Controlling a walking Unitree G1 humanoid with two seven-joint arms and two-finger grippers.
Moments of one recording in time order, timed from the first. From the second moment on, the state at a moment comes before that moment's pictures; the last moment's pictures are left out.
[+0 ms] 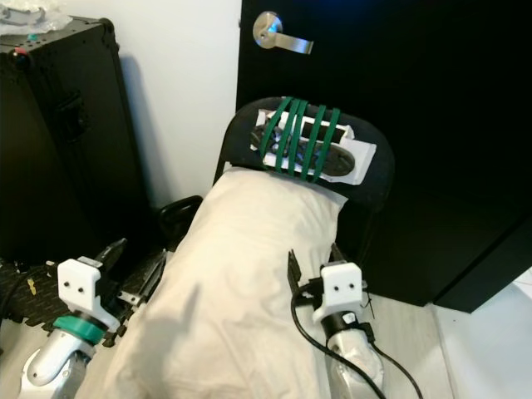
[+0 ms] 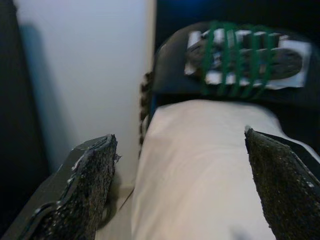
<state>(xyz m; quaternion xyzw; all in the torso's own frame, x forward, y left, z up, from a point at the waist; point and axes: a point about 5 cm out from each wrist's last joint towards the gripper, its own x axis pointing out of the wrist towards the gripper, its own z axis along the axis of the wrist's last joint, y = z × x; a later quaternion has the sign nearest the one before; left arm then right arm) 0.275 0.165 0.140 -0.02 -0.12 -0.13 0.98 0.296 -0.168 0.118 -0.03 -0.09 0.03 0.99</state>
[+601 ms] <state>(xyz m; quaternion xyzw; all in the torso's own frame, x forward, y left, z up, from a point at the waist) 0.297 0.170 0.143 0.02 -0.10 -0.03 0.99 0.310 -0.148 0.112 0.04 -0.06 0.01 1.00</state>
